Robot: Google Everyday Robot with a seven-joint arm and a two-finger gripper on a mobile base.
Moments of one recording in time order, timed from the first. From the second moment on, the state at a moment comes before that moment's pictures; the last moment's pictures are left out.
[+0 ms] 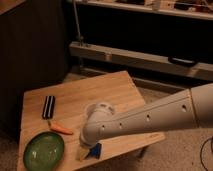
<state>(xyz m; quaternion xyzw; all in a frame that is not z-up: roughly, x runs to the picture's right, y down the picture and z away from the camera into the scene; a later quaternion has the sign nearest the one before) -0.108 0.267 0.682 -0.33 -0.14 0.17 0.92</state>
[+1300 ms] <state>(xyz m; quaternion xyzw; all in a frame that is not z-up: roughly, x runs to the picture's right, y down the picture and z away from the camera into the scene) -0.115 0.303 0.729 -0.33 -0.13 0.17 0.92</state>
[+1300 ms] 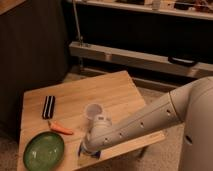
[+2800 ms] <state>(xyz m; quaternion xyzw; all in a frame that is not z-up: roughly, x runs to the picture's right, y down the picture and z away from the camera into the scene) -0.128 0.314 0.753 -0.35 -0.11 0.19 0.91</state>
